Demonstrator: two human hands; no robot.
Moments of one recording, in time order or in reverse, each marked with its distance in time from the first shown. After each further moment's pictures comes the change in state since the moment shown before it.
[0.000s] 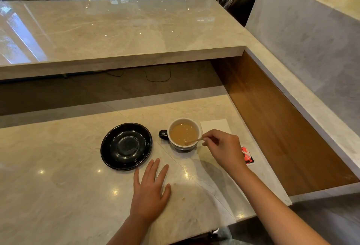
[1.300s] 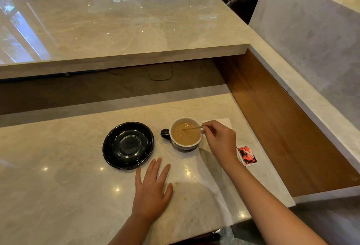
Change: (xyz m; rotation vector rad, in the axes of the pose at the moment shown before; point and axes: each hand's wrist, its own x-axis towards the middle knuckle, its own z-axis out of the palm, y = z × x) left_hand -0.001 0.000 -0.001 -0.012 0.008 0.001; right_hand 0.020 0.003 0.023 0.028 0.166 -0.012
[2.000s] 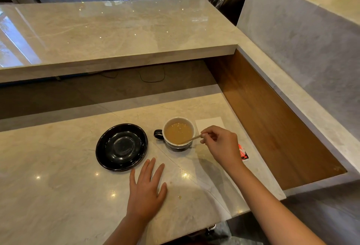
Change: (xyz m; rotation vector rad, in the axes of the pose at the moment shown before) left_hand -0.001 -0.001 -0.001 -0.004 0.013 0.026; right_hand -0.017 -0.009 -0.033 0.020 -0.096 0.129
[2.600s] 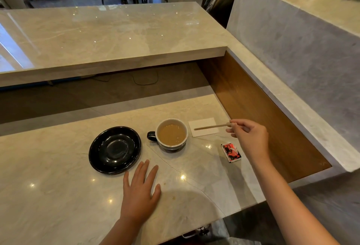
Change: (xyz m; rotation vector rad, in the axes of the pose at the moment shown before) left_hand 0.001 0.000 0.000 0.043 -0.026 -0.013; right_hand 0.008 0.027 -0.070 0.226 0.225 0.132
